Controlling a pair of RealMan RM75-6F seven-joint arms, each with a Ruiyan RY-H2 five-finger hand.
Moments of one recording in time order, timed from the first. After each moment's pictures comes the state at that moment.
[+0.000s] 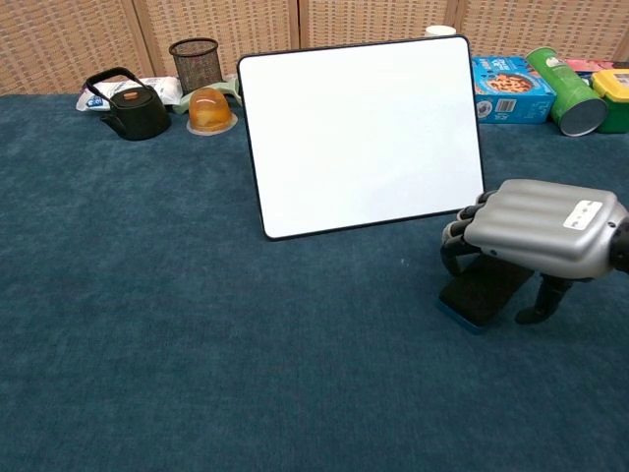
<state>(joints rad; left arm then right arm) -0.01 -0.92 0.07 -1.72 1.69 1.56 -0.09 0.60 -1.43 0.04 -1.53 -1.56 0.85 -0.60</state>
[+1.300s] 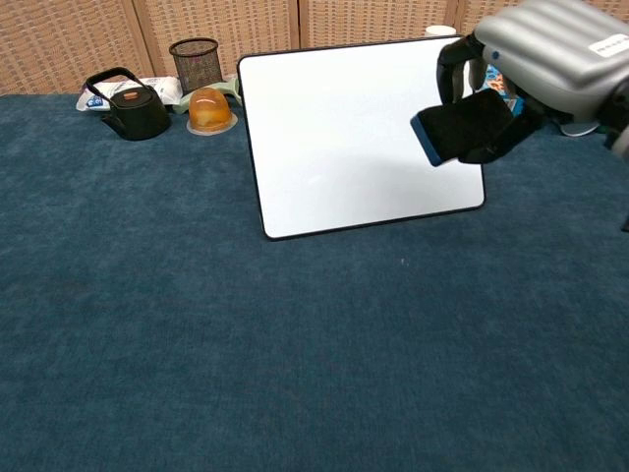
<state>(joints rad) -0.03 -0.92 0.08 -1.74 1.67 1.51 -0.05 0.60 -1.60 0.22 -1.41 -1.56 1.27 -0.49</state>
